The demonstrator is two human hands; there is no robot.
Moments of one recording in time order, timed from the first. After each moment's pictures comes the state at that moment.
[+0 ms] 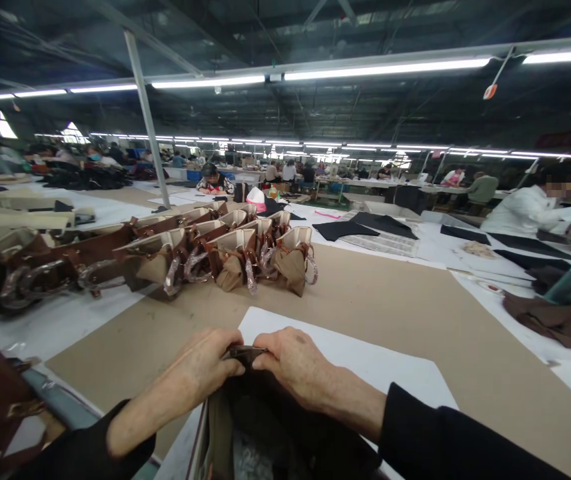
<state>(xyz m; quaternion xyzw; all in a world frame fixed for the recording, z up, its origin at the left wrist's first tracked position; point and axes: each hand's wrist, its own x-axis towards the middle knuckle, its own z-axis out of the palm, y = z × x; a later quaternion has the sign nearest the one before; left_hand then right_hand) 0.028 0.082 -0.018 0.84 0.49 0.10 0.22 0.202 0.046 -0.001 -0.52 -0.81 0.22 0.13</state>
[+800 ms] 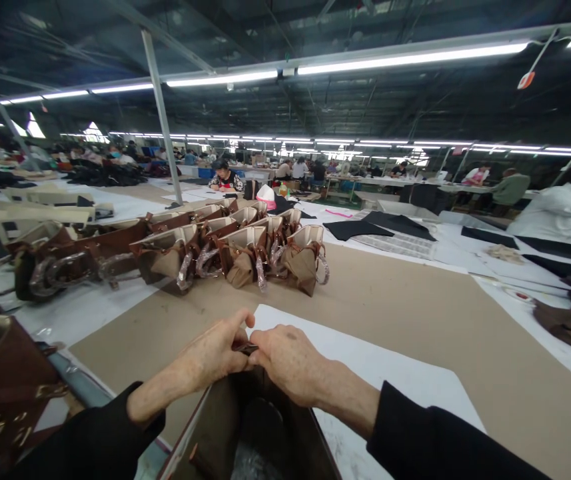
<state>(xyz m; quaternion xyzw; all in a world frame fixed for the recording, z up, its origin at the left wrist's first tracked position) 0.022 0.100 -0.035 0.79 0.42 0.19 0.40 0.177 0.061 0.002 -0.50 -0.85 0.14 0.01</state>
